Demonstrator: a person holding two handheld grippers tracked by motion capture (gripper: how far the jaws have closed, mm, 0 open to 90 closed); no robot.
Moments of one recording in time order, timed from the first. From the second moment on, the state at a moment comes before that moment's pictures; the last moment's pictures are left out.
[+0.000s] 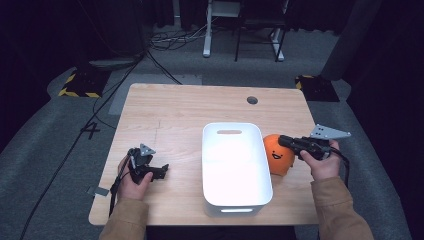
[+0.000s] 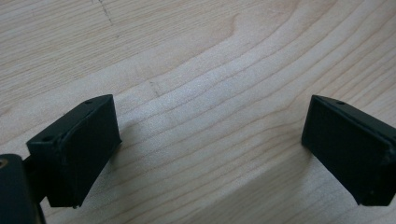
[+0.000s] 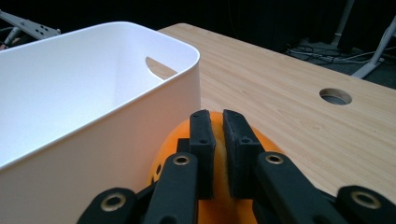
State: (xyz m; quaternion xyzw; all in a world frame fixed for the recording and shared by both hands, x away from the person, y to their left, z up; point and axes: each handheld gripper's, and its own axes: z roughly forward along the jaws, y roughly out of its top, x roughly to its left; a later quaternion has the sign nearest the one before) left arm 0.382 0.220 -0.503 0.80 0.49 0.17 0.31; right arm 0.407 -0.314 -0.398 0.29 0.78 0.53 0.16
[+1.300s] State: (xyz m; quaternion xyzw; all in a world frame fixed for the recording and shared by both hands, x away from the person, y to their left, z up) left arm 0.382 0.220 -0.503 0.80 0.49 0.17 0.31; right arm 0.392 -0.356 -0.317 0.24 0.75 0.59 0.17
